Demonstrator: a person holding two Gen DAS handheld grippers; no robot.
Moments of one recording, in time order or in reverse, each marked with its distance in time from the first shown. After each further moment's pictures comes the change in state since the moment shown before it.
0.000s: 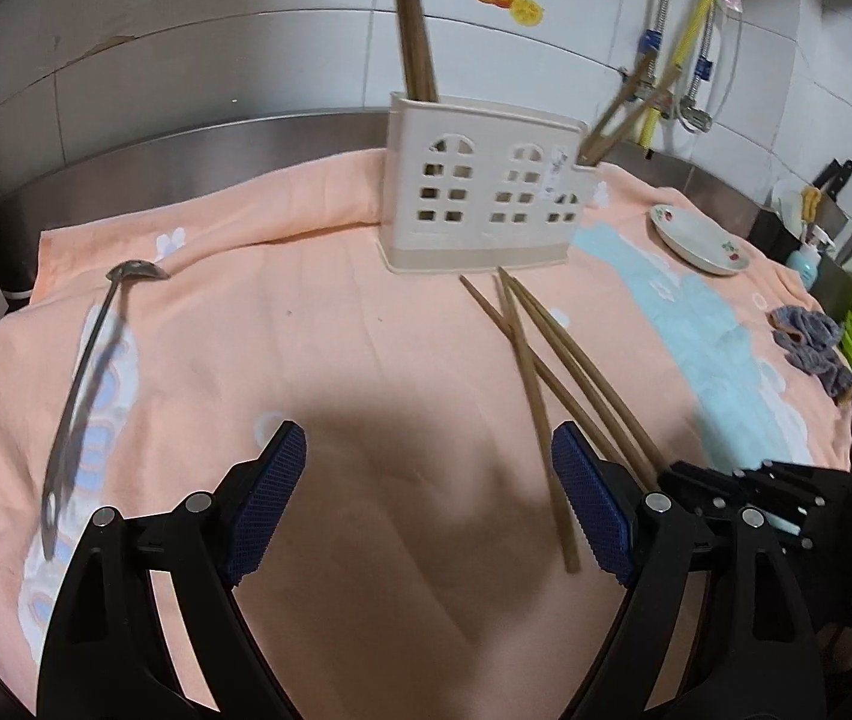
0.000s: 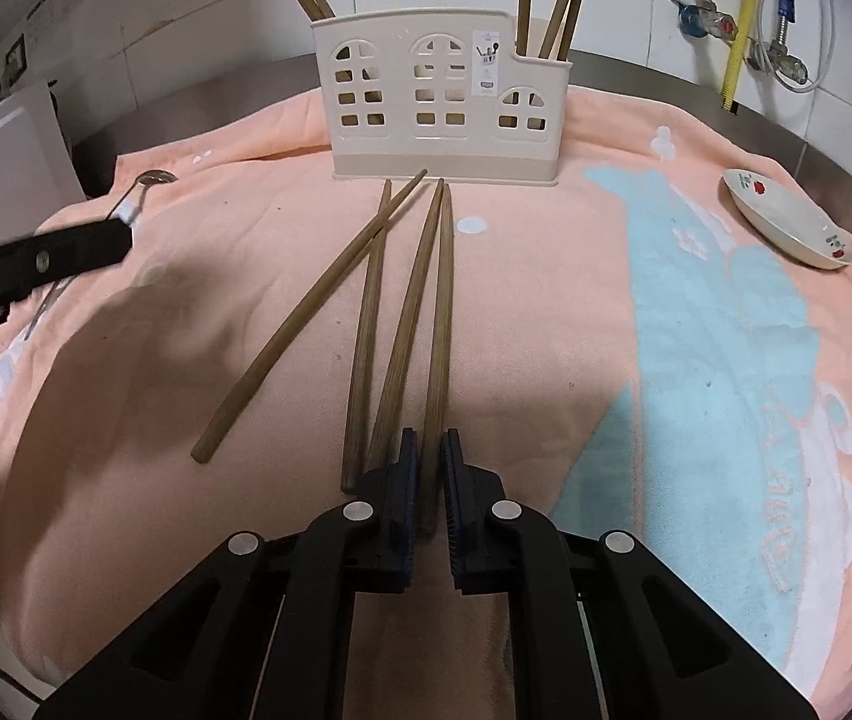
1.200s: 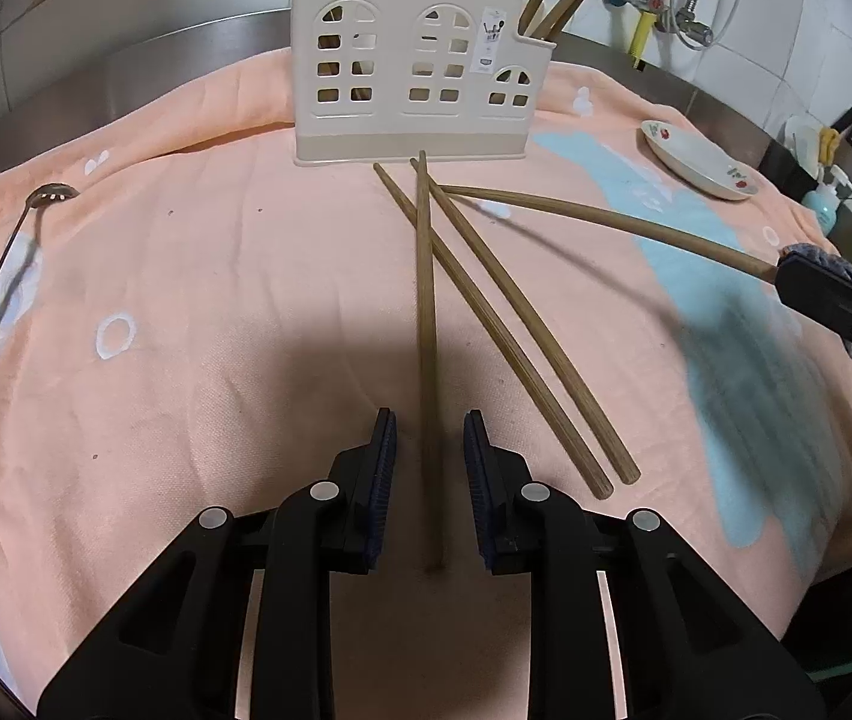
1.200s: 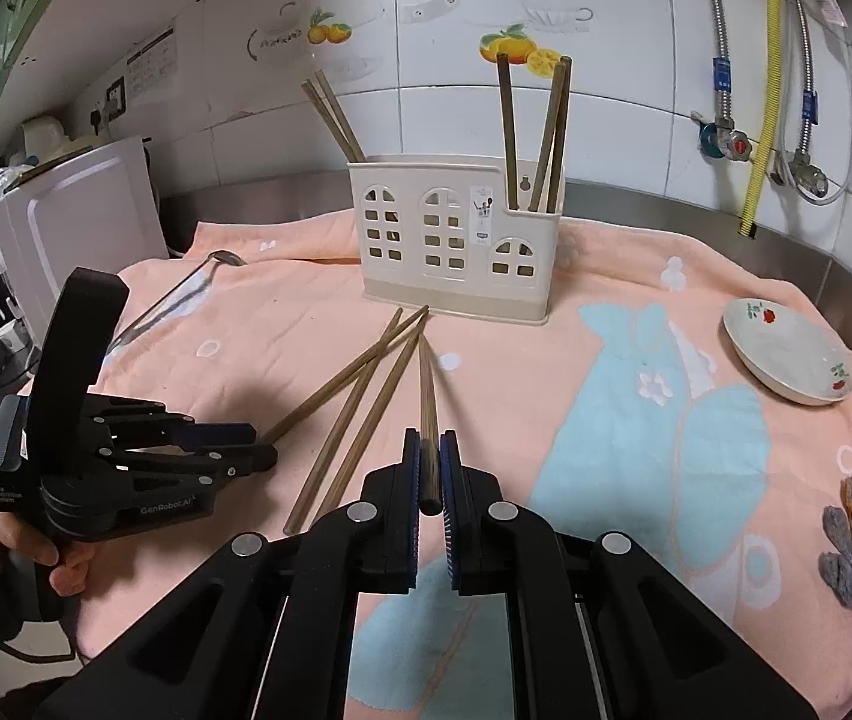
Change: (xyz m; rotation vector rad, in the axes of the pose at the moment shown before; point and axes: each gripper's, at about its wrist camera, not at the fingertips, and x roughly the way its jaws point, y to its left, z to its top) left arm 0.060 -0.066 -0.028 -0.021 0.148 0.029; right arm -0.062 -0.063 0.026 -0.166 -0.221 0.163
